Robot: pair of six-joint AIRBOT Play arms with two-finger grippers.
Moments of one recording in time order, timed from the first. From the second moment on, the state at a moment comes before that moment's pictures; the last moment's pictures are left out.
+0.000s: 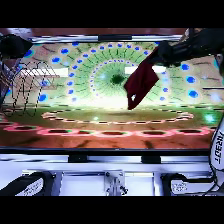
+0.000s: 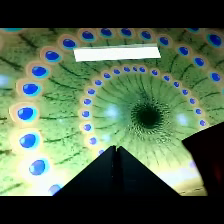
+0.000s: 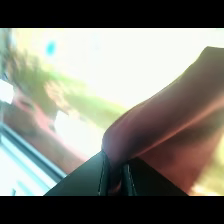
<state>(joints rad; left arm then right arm) -0.01 -1.12 1.60 1.14 -0.99 -1.40 -0.03 -1.54 1.95 2.37 -1.47 -1.63</state>
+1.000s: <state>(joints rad) -0.01 -1.12 1.61 1.14 -1.10 -1.40 -0.19 -1.58 2.05 2.27 -1.02 -1.54</state>
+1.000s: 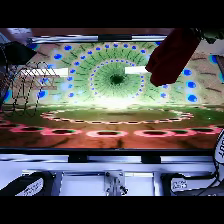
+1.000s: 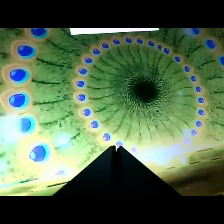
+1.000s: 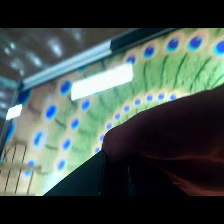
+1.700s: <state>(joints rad) -0.05 -1.12 1.61 1.13 -1.15 -1.42 -0.24 -1.81 2.05 2.26 -0.37 -1.65</state>
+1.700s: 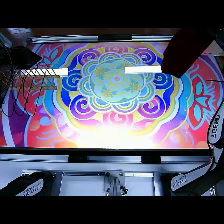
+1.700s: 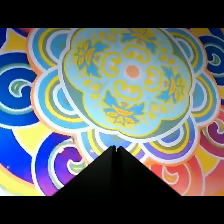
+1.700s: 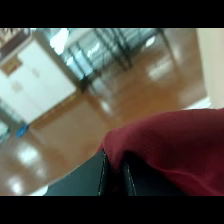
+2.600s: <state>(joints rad) -0.09 -1.12 1.58 1.13 -1.16 -1.42 -0.25 -1.85 2.04 2.09 -0.53 -1.75</state>
